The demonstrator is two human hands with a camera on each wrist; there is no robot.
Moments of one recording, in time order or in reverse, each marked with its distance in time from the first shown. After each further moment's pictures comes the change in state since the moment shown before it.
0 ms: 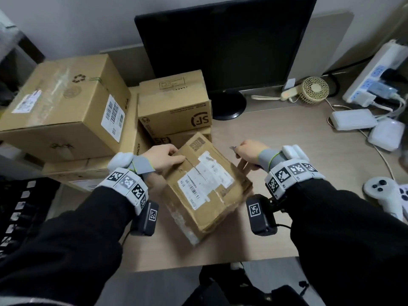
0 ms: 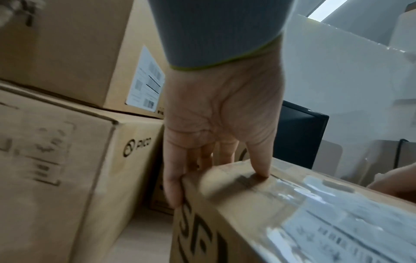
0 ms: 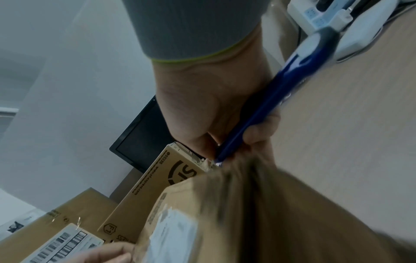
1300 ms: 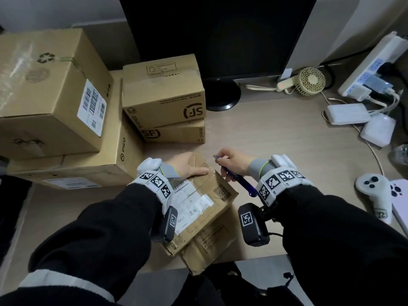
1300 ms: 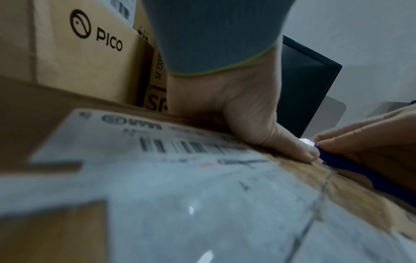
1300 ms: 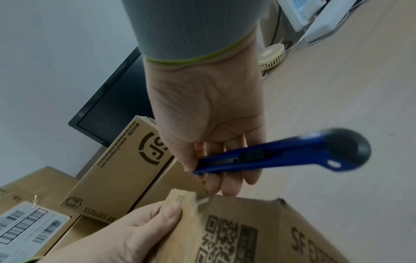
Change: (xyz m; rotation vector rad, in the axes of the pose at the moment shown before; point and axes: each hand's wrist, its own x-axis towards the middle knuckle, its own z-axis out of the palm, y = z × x) left_hand 0.039 0.028 0.069 -0.081 -0.157 0.059; right_hand 0.031 0.016 0.040 0.083 -0.183 -0.120
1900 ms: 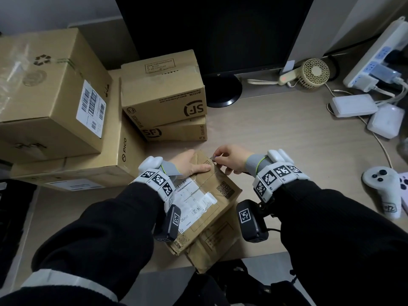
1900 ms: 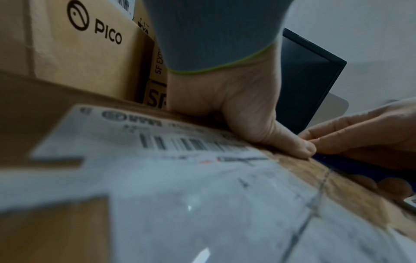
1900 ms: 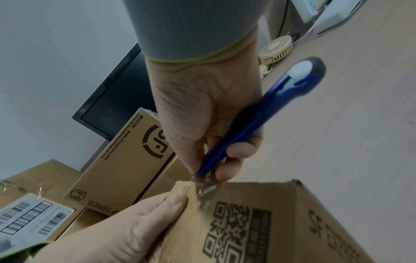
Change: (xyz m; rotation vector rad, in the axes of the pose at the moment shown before) left_hand 0.003 0.000 -0.001 -0.005 -0.032 -0.009; right_hand 0.004 -0.005 0.003 -0.106 0.057 -0.044
